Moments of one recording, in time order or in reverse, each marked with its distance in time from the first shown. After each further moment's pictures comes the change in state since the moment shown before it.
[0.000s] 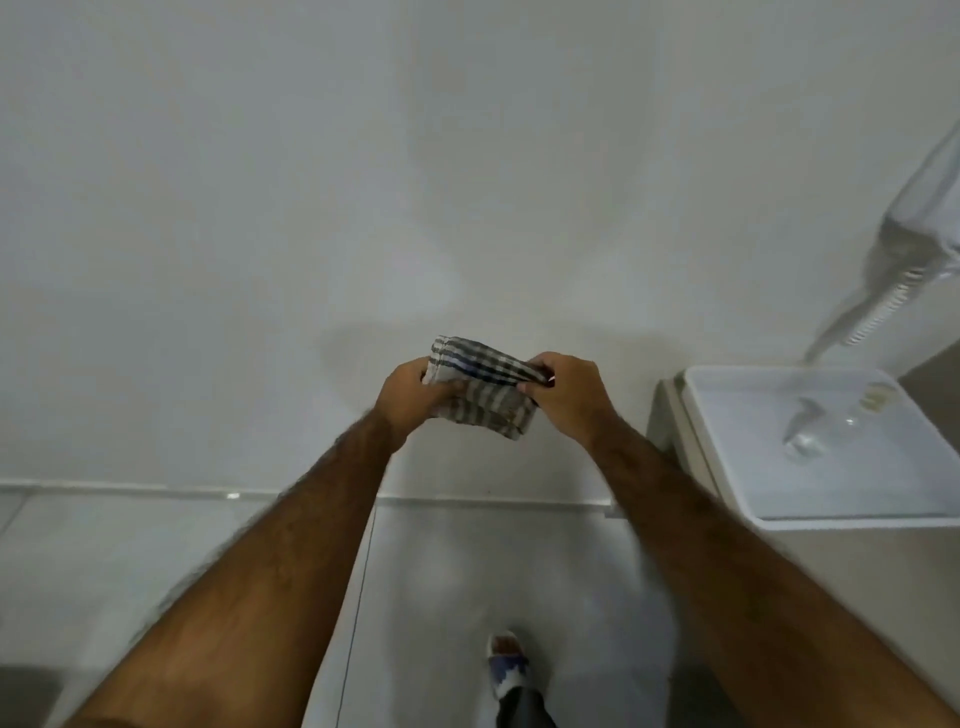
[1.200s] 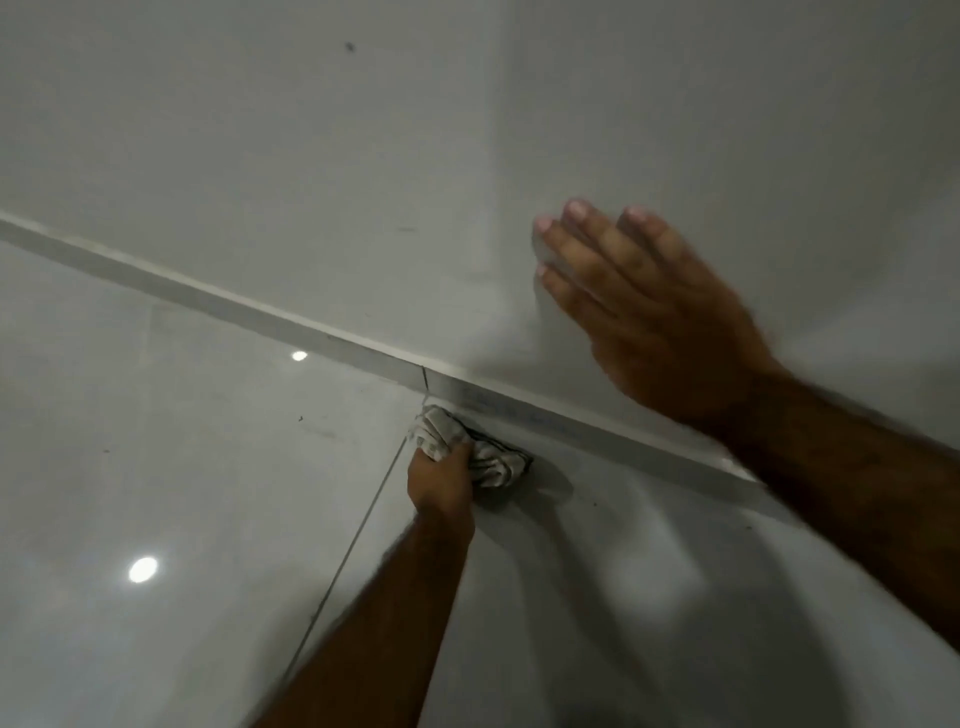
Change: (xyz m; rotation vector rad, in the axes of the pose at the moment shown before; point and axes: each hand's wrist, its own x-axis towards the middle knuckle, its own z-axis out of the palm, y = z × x) left_hand 0.305 -0.878 0.039 -0.664 0.845 -0.509; right_hand 0.211 0.384 0.672 -0.906 0.363 -1.306
